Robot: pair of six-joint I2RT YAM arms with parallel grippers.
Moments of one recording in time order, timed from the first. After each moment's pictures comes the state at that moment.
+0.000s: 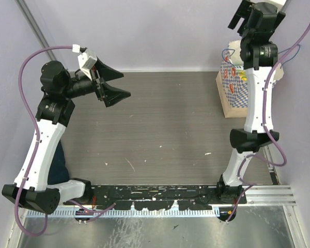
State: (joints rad) left arm -0.21 1.19 1.46 -0.19 1.04 -0.15; right arm 0.06 1.85 2.51 -0.68 0.44 0.21
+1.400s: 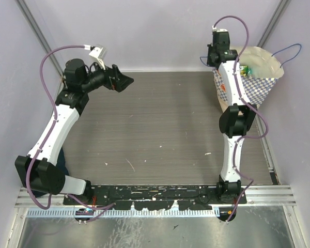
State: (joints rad) left arm -0.21 1.39 1.40 -0.12 0.63 -0.22; right arm 0.06 2.26 2.45 -0.79 0.18 0.07
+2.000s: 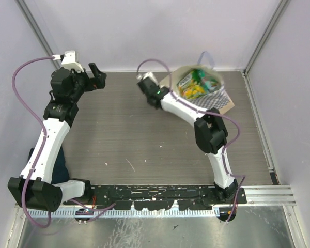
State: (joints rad) left arm -0.14 1.21 1.27 -0.18 0.10 -0.25; right arm 0.66 2.15 1.91 -0.60 0.59 0.04
